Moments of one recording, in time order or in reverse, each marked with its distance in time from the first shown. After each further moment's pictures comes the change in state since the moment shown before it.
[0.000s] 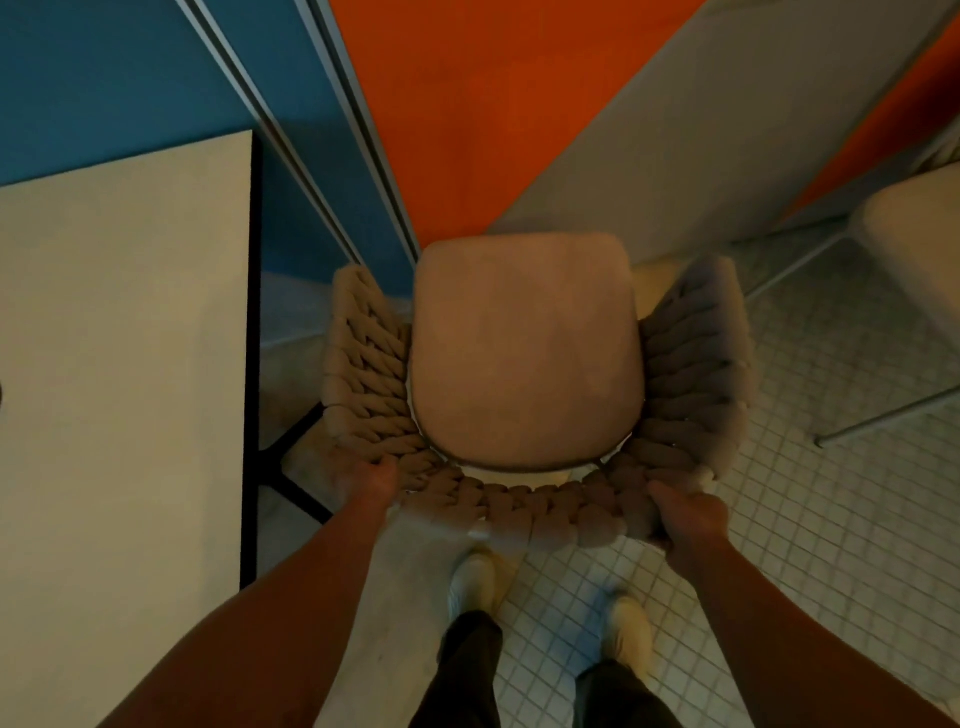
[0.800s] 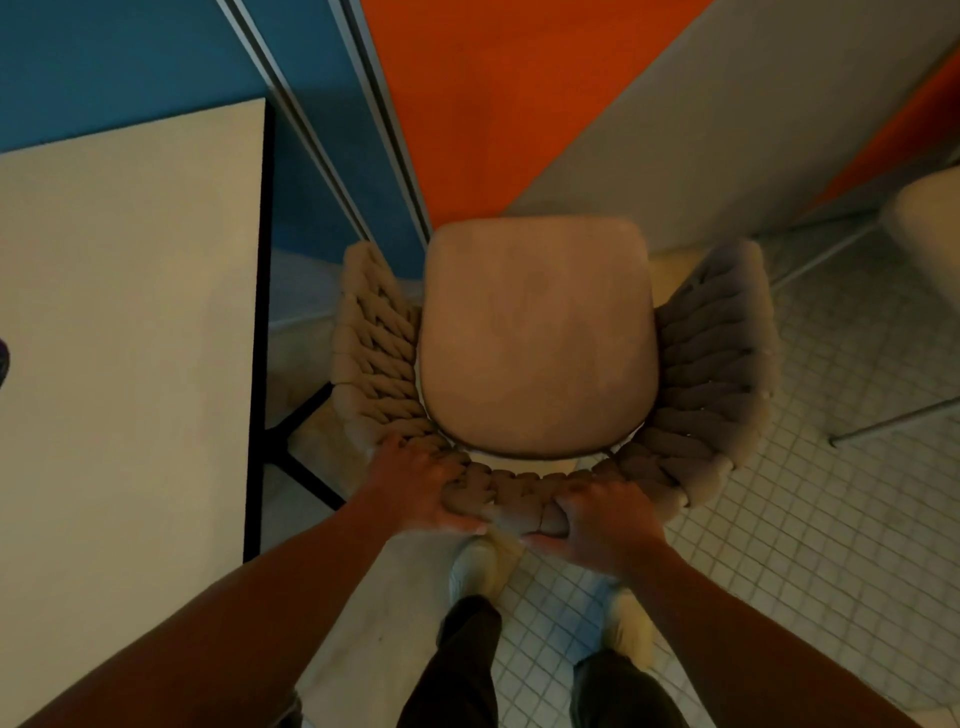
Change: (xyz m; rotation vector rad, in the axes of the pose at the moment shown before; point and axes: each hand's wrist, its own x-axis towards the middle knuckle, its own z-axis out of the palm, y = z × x) left_hand -0.036 -0.007 0.000 1.196 -0.242 1.095; right_hand -0.039 0.026 0.043 -1.456 -0.426 -1.402
